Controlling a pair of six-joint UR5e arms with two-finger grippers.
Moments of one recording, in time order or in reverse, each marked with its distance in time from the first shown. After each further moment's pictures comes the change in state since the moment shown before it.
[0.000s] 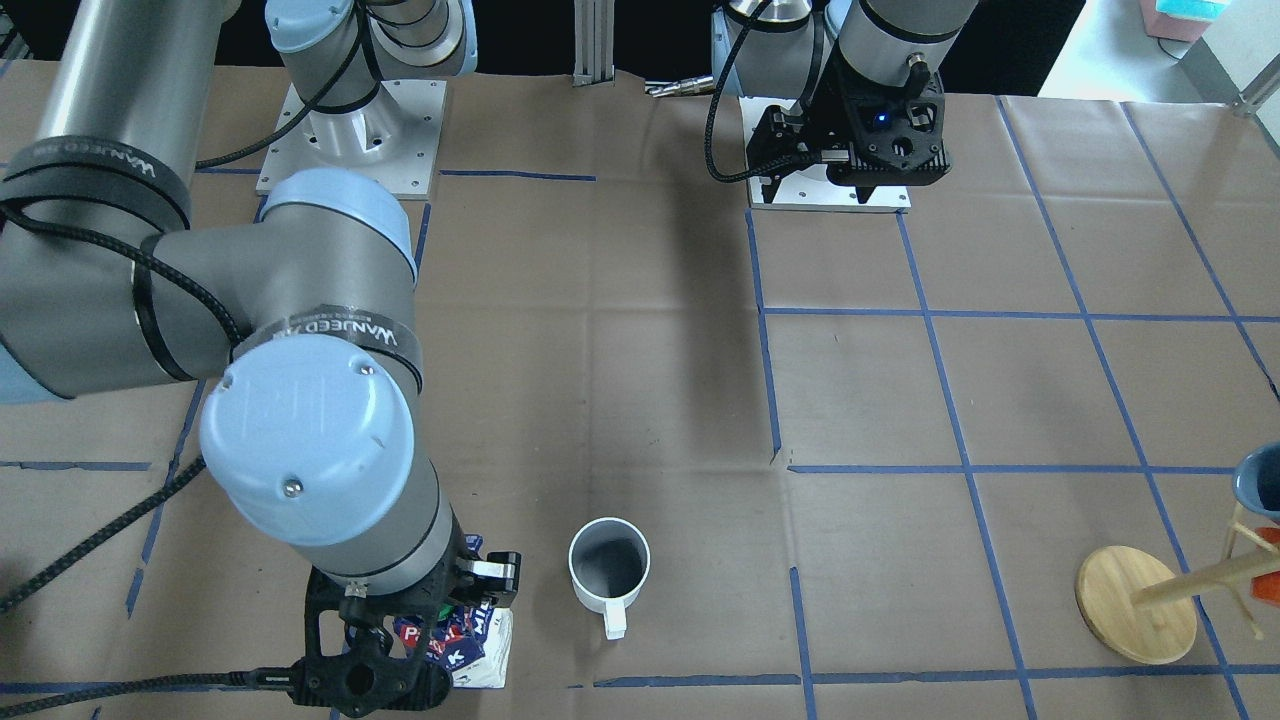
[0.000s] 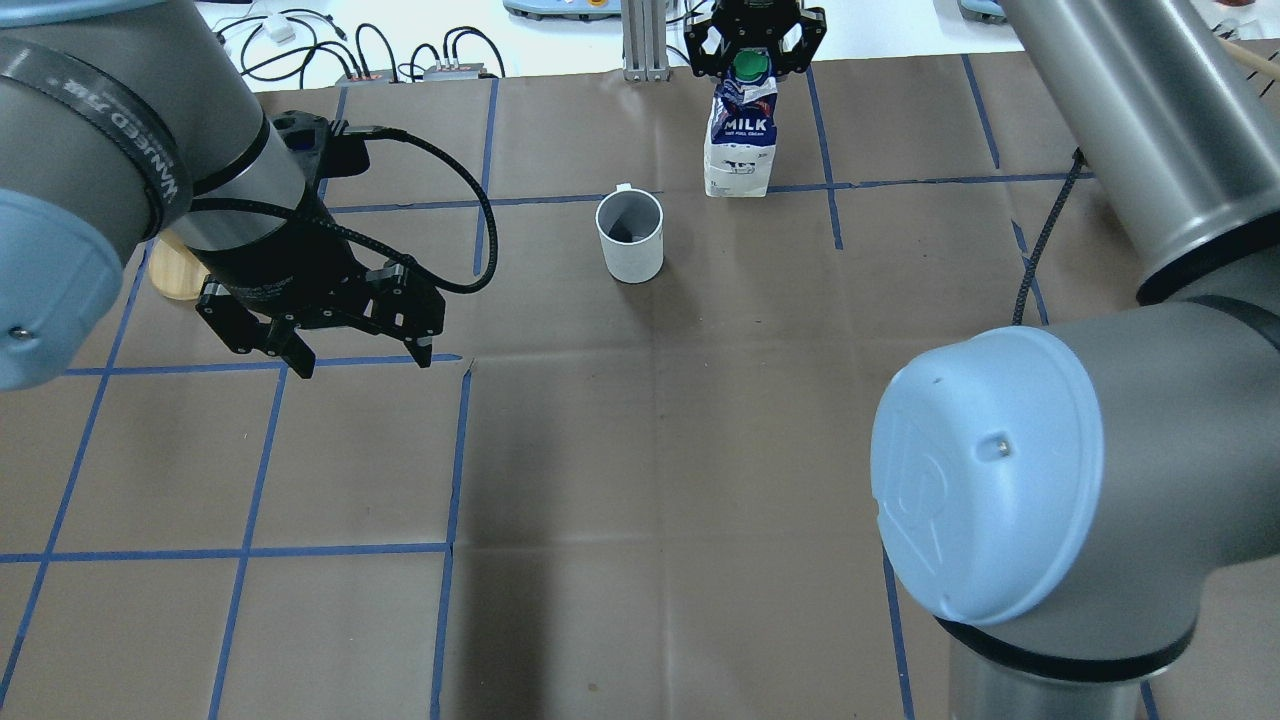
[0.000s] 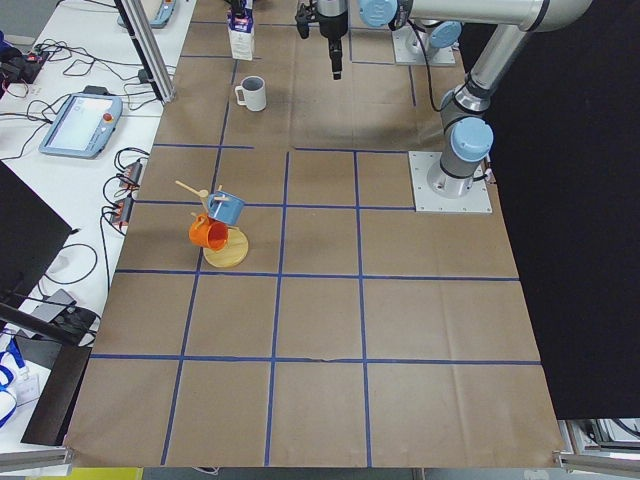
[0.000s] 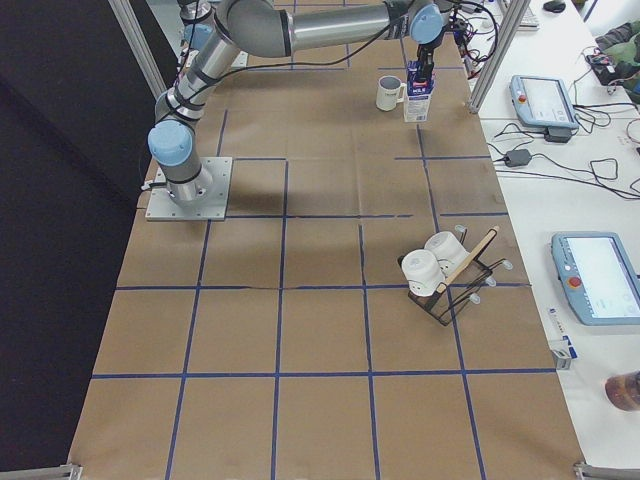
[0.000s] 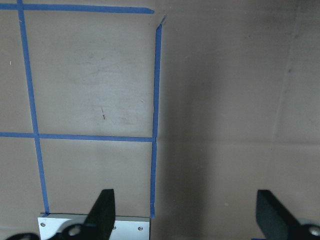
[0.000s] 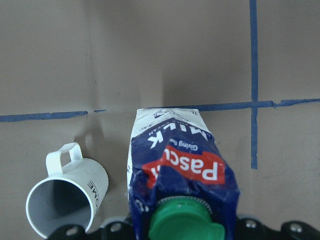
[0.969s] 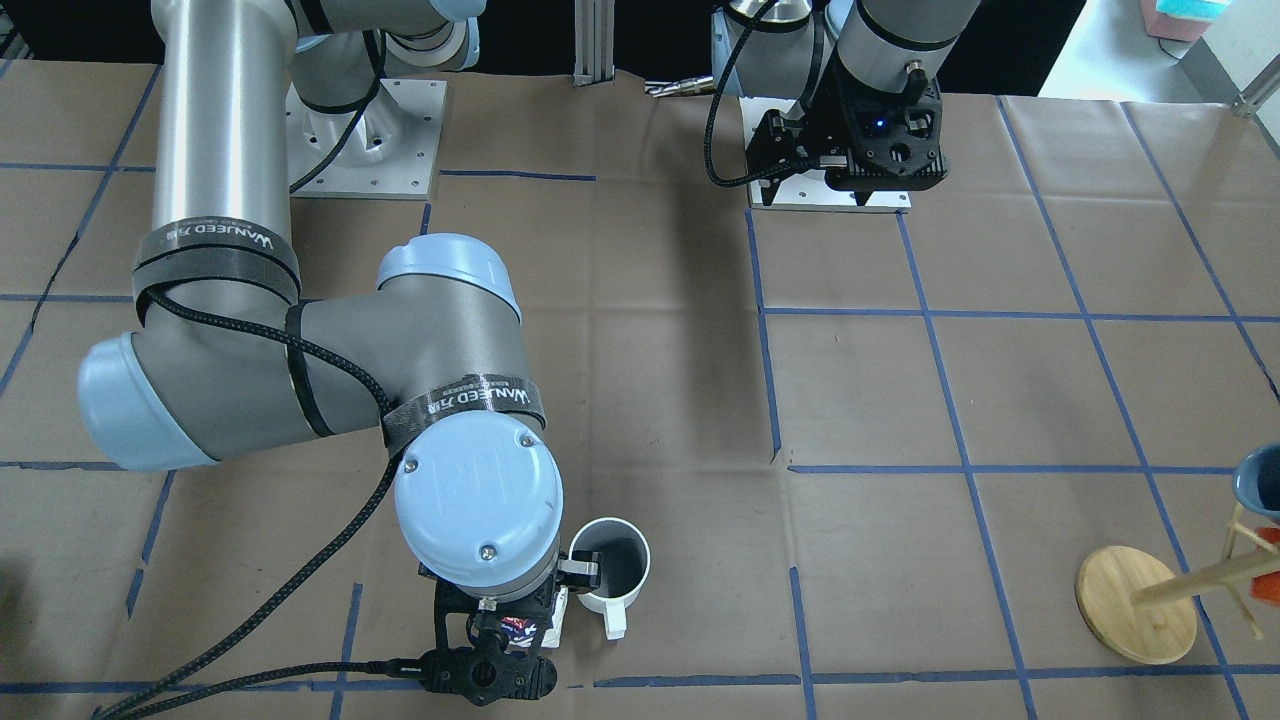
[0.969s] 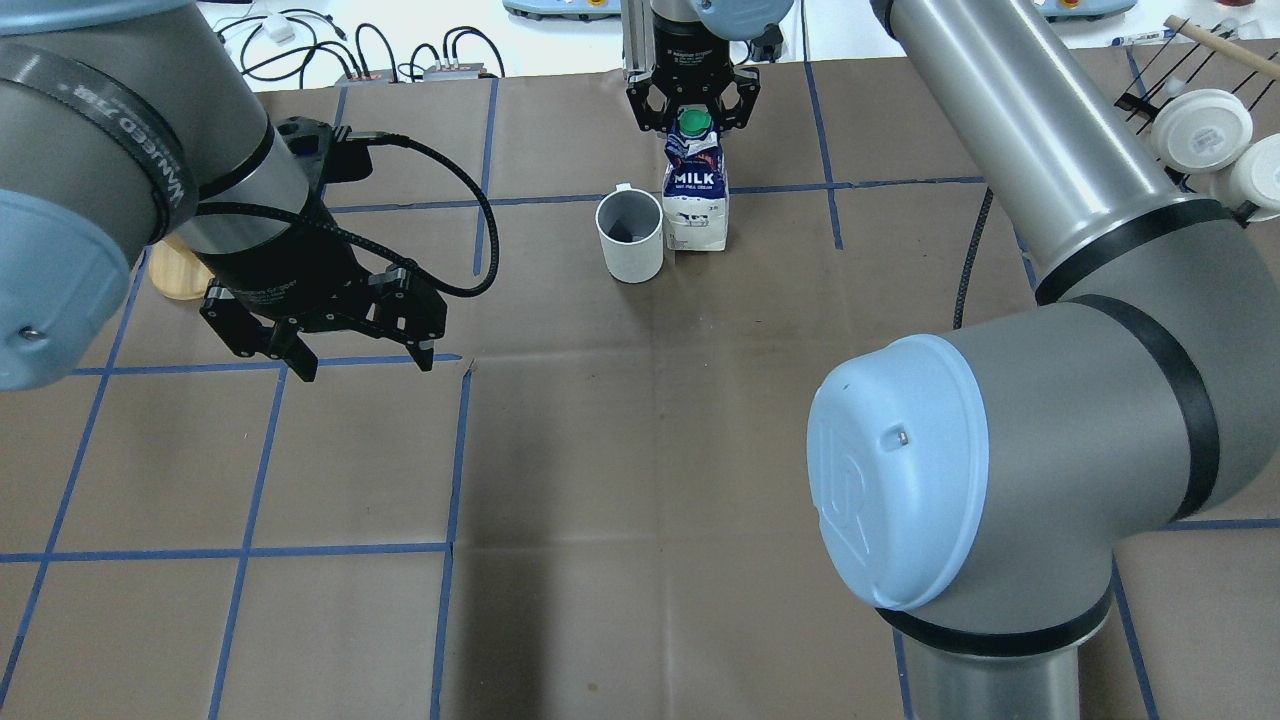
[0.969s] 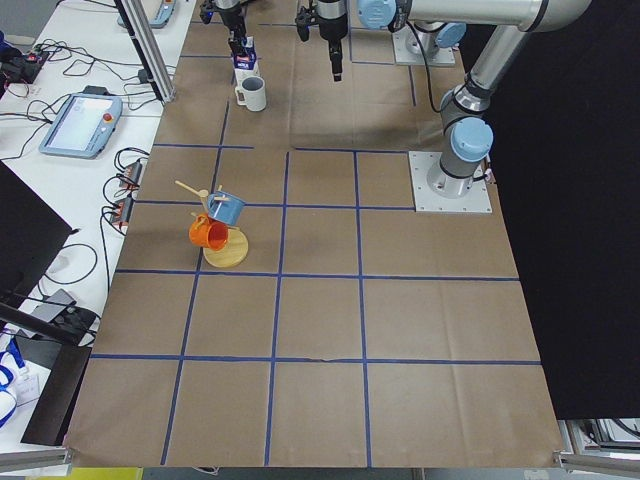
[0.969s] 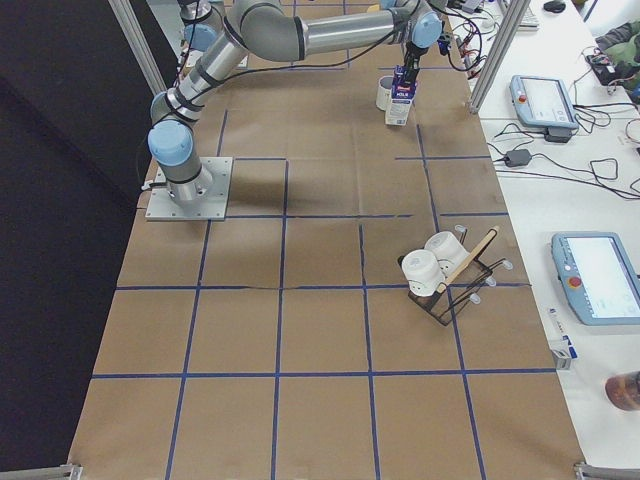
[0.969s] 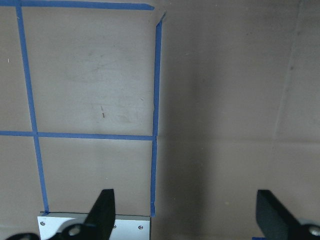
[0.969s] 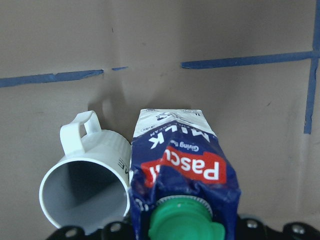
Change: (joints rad) left arm 0.001 -0.004 -0.004 0.001 -0.001 0.001; right arm 0.072 0.085 -0.034 0.109 0.002 0.097
